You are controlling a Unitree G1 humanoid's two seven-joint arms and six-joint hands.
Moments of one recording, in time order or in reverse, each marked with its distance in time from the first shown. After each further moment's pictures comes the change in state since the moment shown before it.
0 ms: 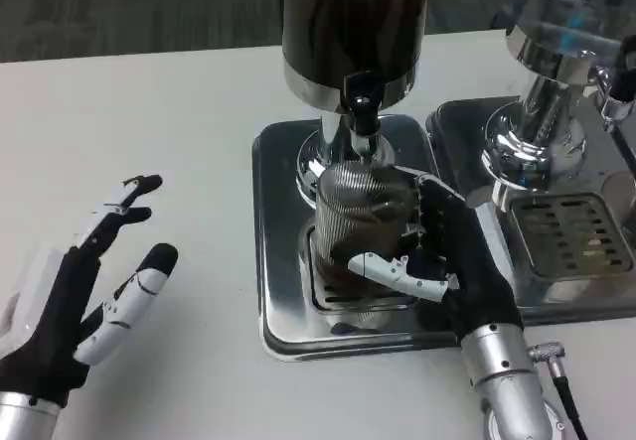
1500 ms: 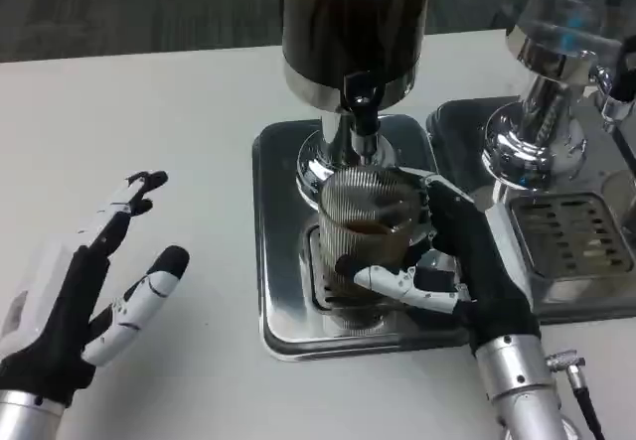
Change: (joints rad) left arm 0.031 0.004 -0.001 -0.090 0.052 0.053 0.006; right arm 0.109 -0.042 0.026 -0.192 -0.086 0.031 -0.014
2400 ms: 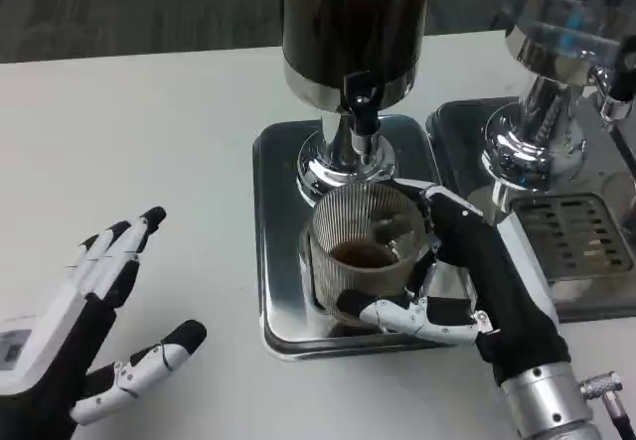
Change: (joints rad) left arm 0.239 0.142 0.001 -0.333 0.158 0.165 -0.005; right arm 0.211 -0.067 0.037 -0.355 0.017 0.019 0.127
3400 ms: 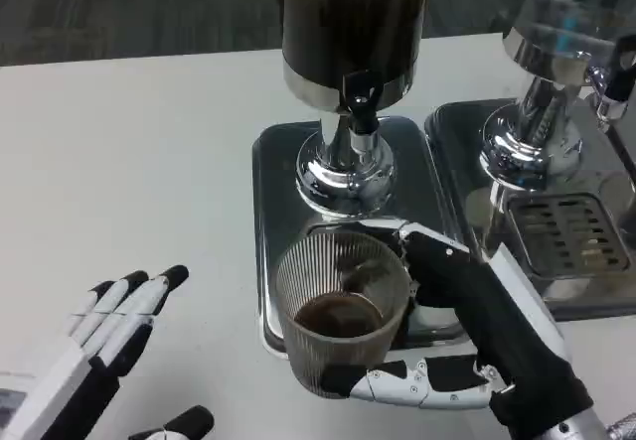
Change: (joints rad) left arm 0.239 0.076 0.055 -0.198 0.043 -0.064 -0.013; right arm 0.241 -0.084 0.063 -0.397 0.108 0.126 0.220
